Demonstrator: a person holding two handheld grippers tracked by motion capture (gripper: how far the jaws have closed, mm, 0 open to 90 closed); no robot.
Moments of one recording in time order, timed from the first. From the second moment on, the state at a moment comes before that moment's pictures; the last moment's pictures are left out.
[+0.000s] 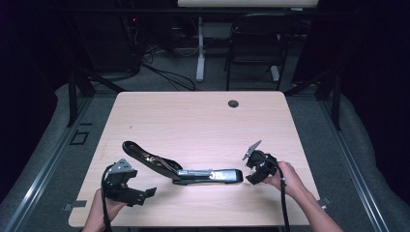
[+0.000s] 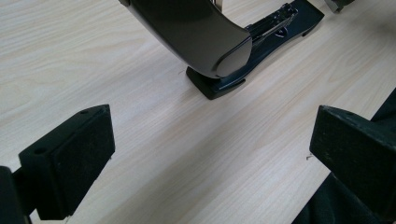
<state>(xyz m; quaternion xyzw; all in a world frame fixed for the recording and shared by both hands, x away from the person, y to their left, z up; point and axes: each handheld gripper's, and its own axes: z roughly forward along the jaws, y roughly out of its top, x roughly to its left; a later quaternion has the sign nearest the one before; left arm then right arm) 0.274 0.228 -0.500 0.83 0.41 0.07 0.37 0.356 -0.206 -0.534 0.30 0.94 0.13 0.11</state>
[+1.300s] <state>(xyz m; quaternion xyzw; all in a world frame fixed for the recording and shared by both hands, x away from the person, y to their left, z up) 0.274 0.229 -0.500 0.83 0.42 0.08 0.37 0.359 -0.235 -0.537 0.40 0.91 0.09 0.09</state>
